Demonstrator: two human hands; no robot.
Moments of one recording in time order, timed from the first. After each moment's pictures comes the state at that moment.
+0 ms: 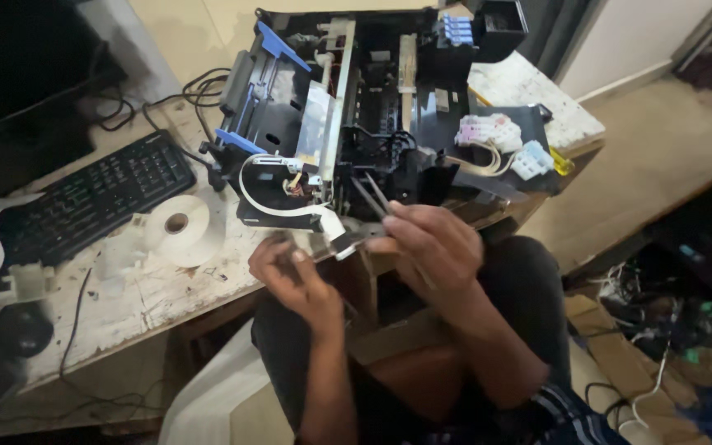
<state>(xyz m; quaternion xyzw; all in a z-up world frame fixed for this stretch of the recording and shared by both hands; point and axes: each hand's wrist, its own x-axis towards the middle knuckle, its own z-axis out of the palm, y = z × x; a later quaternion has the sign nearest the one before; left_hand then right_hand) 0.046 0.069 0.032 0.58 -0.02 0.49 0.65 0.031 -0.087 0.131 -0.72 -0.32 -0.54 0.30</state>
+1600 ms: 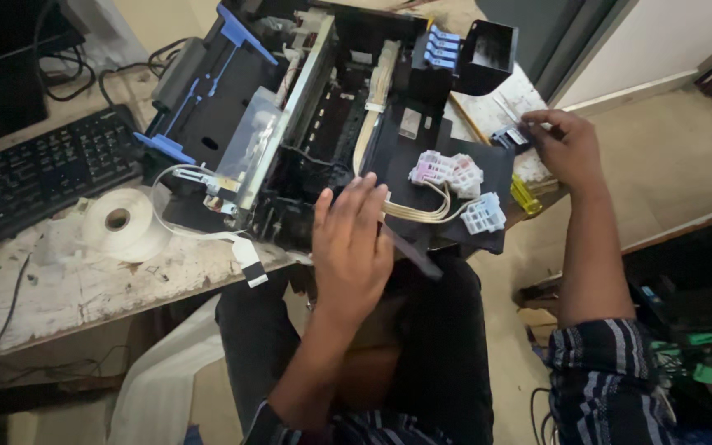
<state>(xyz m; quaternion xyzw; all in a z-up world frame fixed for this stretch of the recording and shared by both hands) 0.074 -0.038 0.132 0.84 -0.20 0.39 0.32 0.266 -0.408 0.055 -0.88 -0.09 -0.21 0.41</state>
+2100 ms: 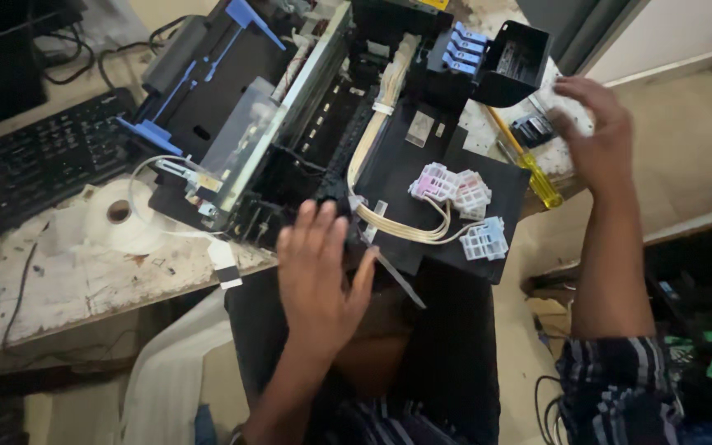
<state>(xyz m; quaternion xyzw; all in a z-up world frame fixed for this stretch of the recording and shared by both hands) 0.048 0.001 0.116 0.86 -0.15 0.41 0.26 0.247 -0.384 0.084 -0.86 -0.17 -0.27 0.40</state>
